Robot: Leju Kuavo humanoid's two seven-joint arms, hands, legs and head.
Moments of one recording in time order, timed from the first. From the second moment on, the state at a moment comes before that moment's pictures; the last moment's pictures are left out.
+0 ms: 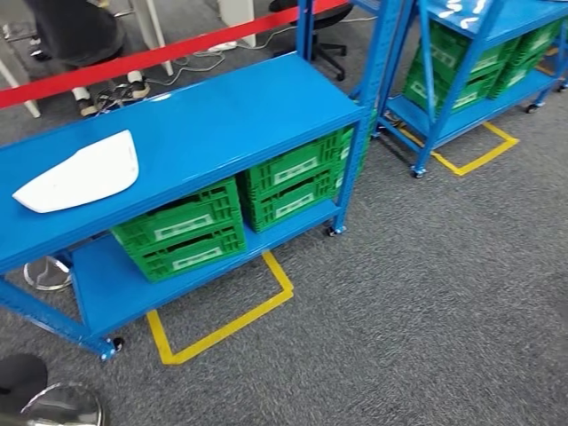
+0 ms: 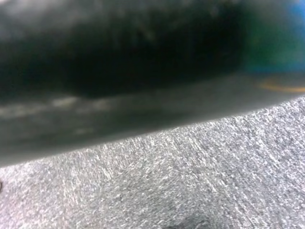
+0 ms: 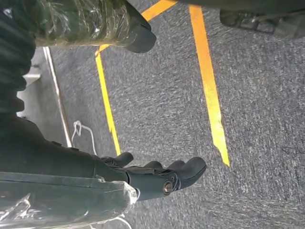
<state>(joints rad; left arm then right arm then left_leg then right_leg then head) -0.03 -0.21 1.09 -0.22 -1.14 0.32 -0.39 0.02 0.20 -0.98 -0.23 1.57 -0.32 -0.05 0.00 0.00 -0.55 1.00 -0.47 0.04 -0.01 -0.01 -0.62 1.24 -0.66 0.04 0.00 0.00</state>
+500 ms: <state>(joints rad) -0.03 -0.20 1.10 -0.22 -1.14 0.31 -0.39 0.02 0.20 -0.97 -0.22 1.57 -0.31 -0.04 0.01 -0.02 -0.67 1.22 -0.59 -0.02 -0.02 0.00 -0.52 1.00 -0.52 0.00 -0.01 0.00</state>
